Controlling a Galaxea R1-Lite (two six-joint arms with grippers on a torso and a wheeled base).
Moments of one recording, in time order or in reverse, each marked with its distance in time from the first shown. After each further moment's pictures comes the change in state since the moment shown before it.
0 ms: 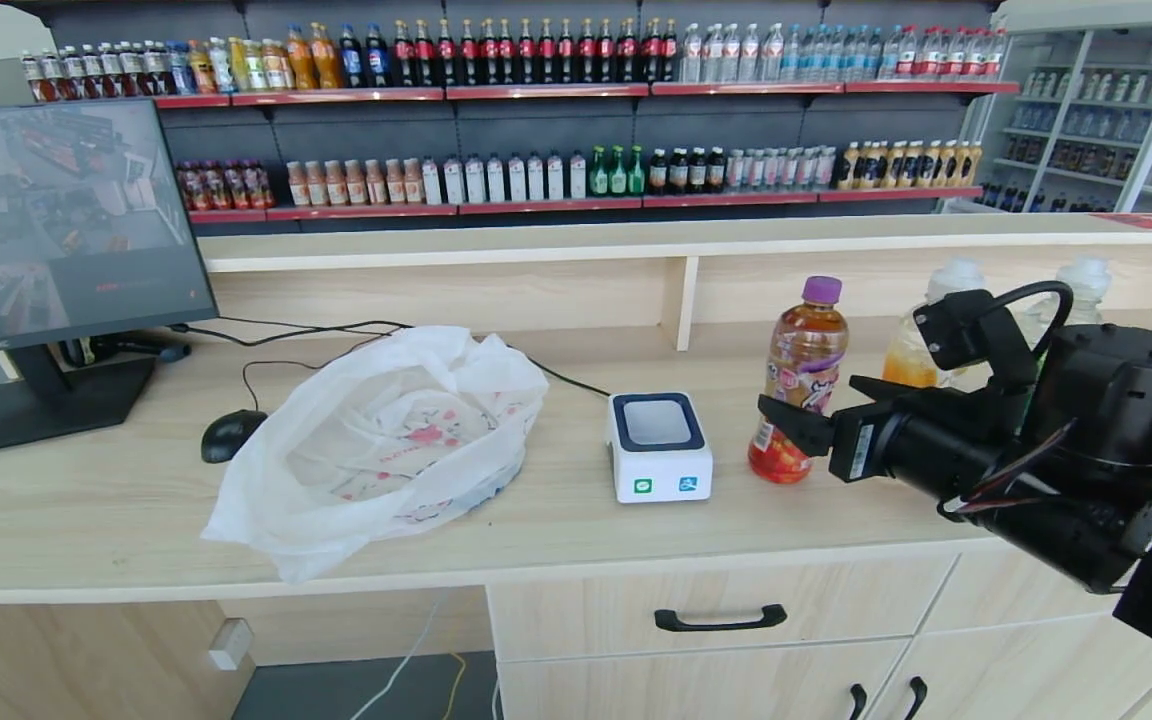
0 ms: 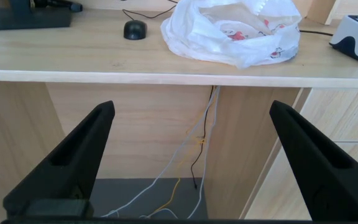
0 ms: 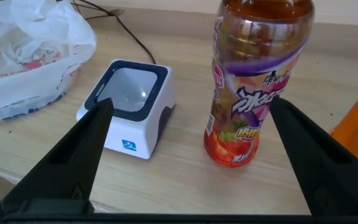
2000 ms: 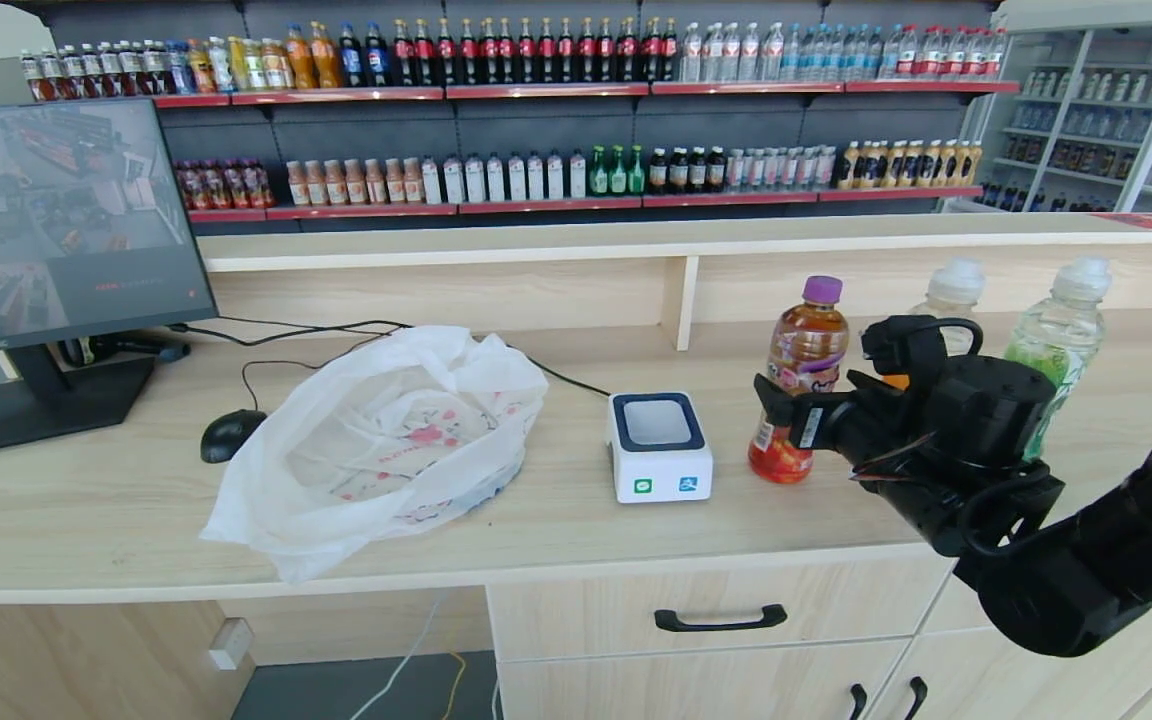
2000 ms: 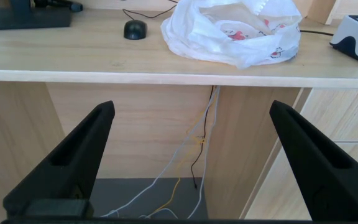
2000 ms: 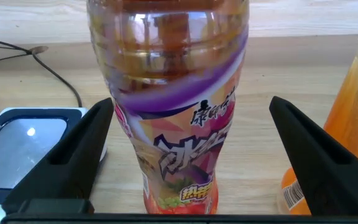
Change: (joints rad) left arm 0.000 0.000 0.000 0.000 0.000 0.000; right arm -0.068 0.322 -0.074 -0.361 -0.168 -0.008
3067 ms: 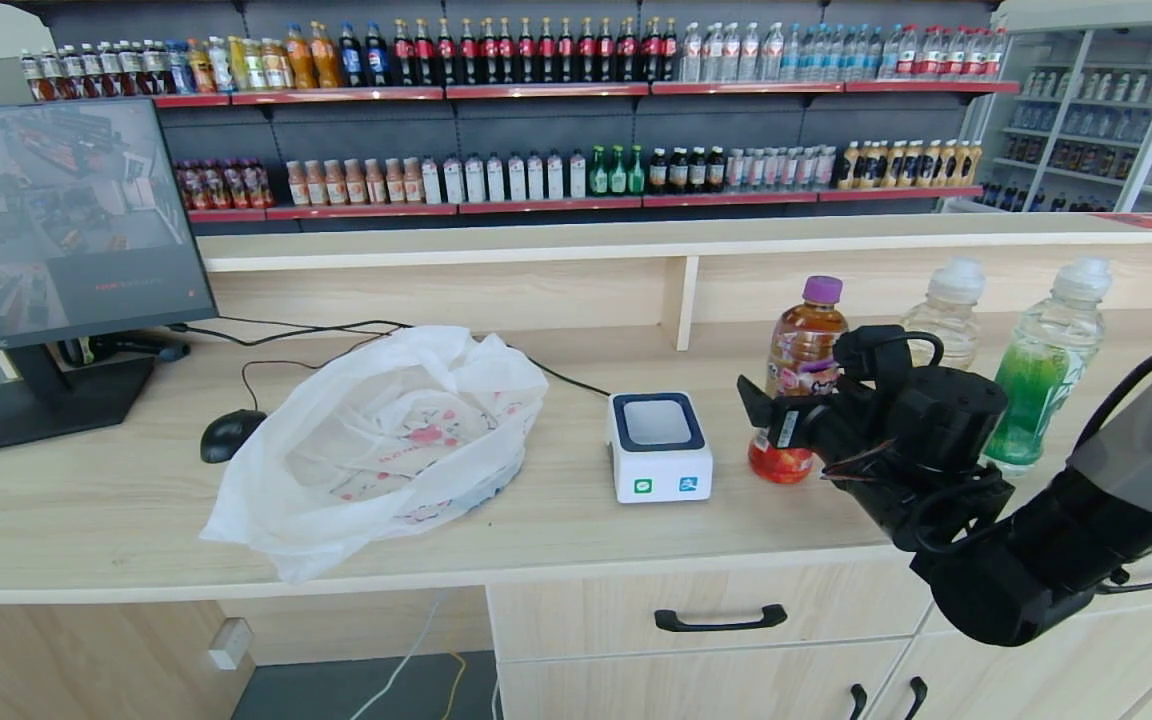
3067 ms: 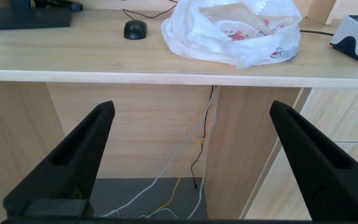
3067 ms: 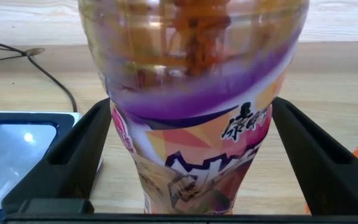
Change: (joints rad) left arm 0.000 0.000 0.000 0.000 0.000 0.000; right arm 0.005 0.107 -0.055 -0.088 -0.001 -0.023
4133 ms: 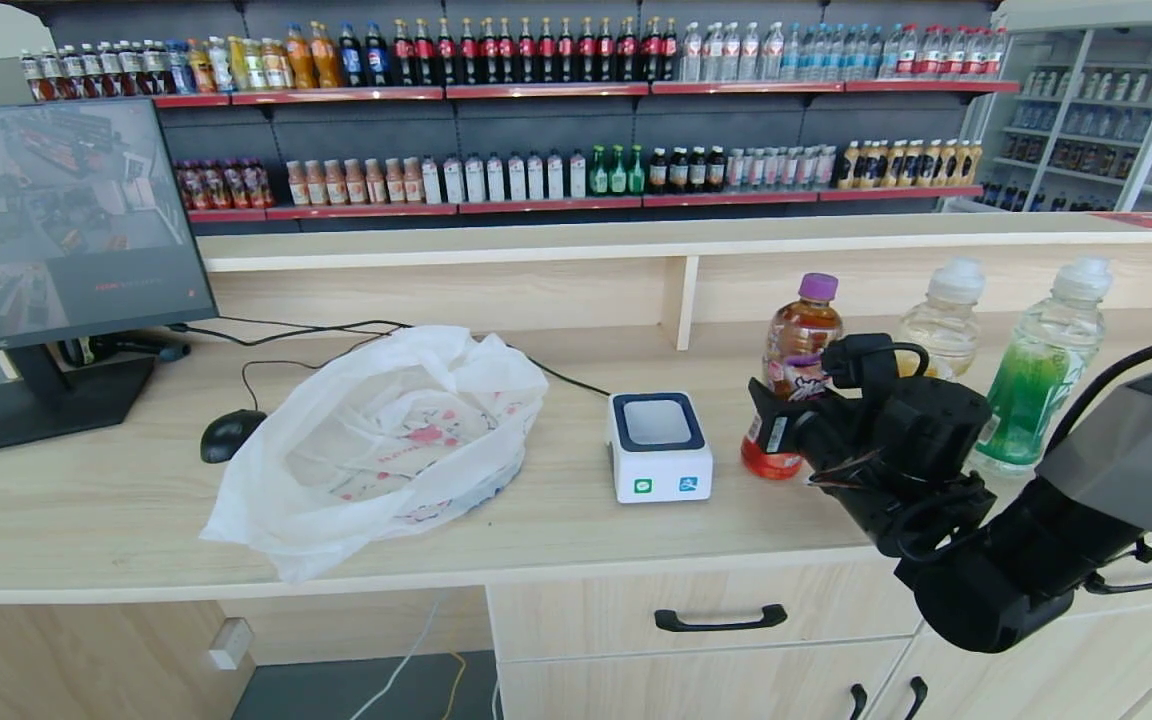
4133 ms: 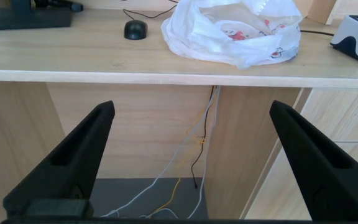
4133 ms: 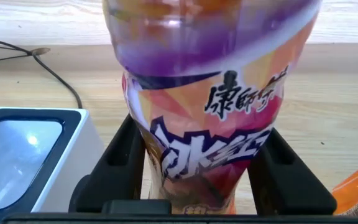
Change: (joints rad) left arm 0.000 0.000 0.000 0.000 0.000 0.000; right arm 0.012 0.040 -0.002 -0.058 -0.002 -0.002
